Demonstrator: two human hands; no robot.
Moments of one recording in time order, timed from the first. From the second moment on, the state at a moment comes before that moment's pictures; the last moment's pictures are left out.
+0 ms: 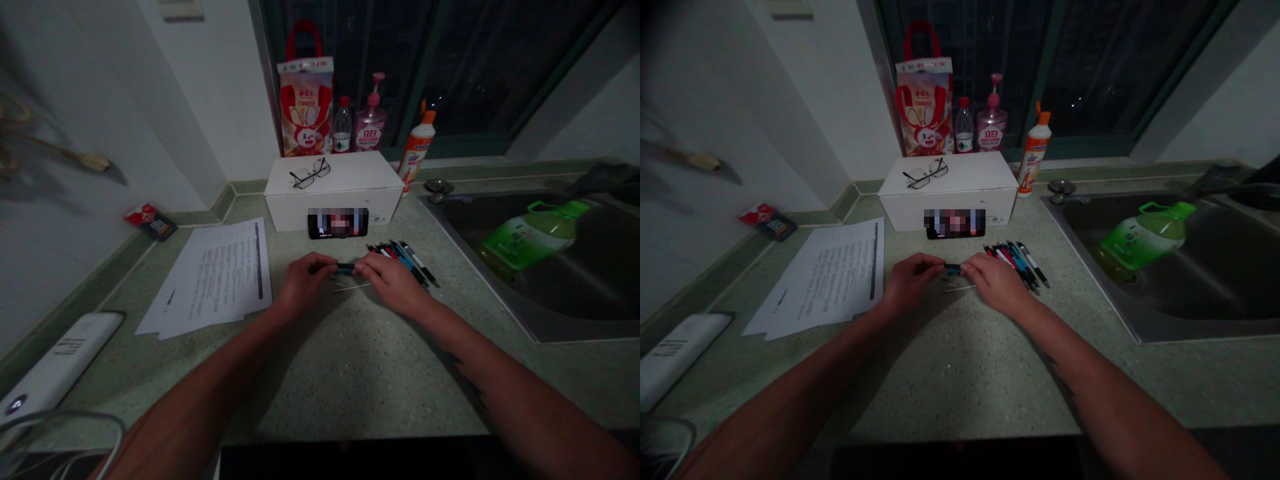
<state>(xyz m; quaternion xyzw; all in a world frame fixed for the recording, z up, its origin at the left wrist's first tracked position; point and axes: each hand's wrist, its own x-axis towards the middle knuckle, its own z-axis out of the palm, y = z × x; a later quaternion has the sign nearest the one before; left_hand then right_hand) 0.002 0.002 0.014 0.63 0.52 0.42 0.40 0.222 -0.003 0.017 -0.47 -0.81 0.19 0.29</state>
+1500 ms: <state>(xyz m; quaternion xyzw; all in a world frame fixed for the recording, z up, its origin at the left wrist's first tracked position) -0.008 0.006 0.008 0.73 0.63 0.21 0.15 0.216 -0.011 0.013 -0.45 -0.85 0.20 0.19</state>
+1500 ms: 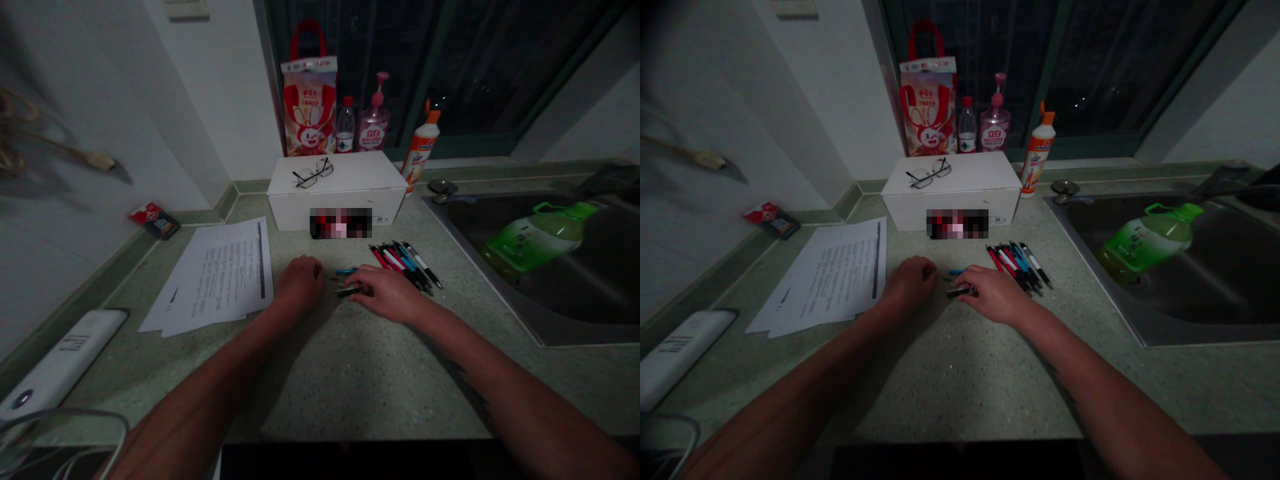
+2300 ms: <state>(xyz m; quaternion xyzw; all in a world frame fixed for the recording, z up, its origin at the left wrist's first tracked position) 0.004 0.003 0.012 0.64 0.51 0.36 0.44 0.218 -0.009 0.015 -0.50 -0.81 0.15 0.27</state>
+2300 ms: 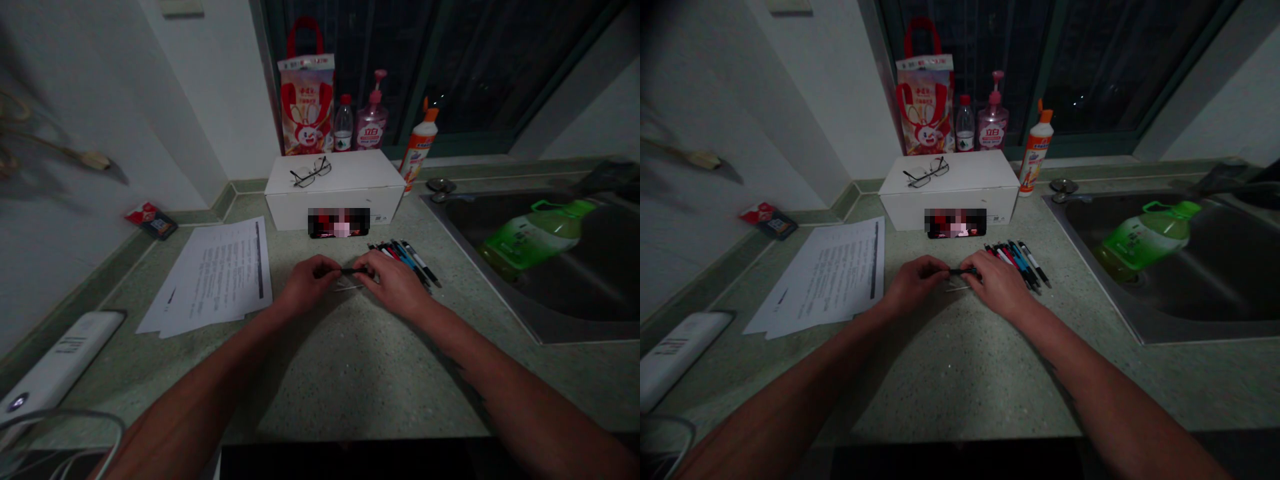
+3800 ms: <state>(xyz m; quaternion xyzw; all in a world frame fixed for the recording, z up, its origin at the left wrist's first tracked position) 0.004 -0.003 0.015 0.66 0.50 0.40 0.39 0.215 -0.008 0.015 -0.50 -0.78 0.24 0.30</state>
